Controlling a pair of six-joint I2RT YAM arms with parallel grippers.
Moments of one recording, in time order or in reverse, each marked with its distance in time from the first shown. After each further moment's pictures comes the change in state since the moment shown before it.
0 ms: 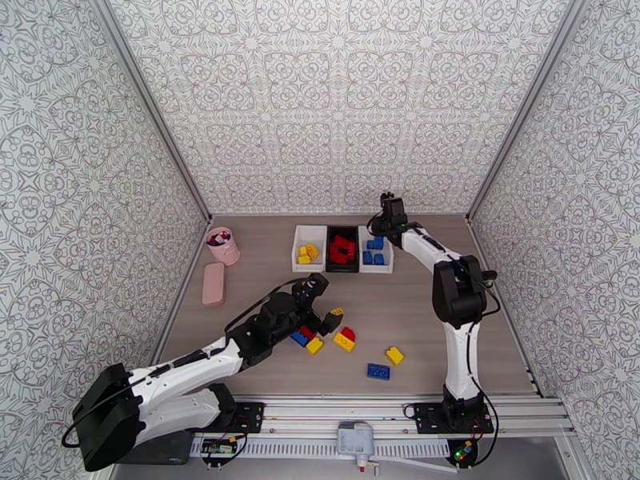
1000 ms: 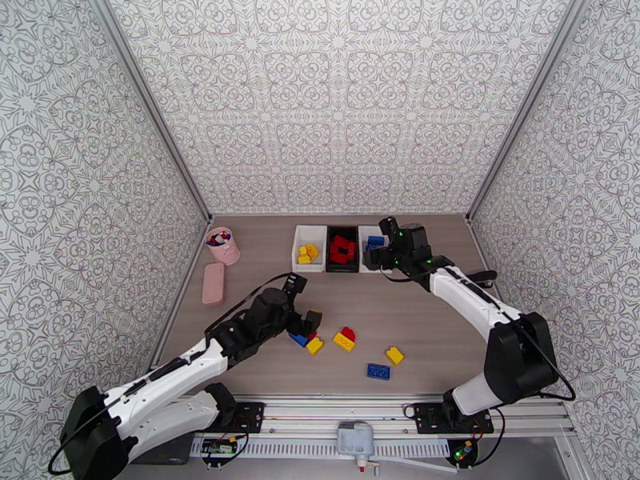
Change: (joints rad) left arm 0.105 -0.139 0.060 -0.441 0.023 -0.067; right arm 0.099 -0.679 -0.669 -0.032 -0.248 -0.152
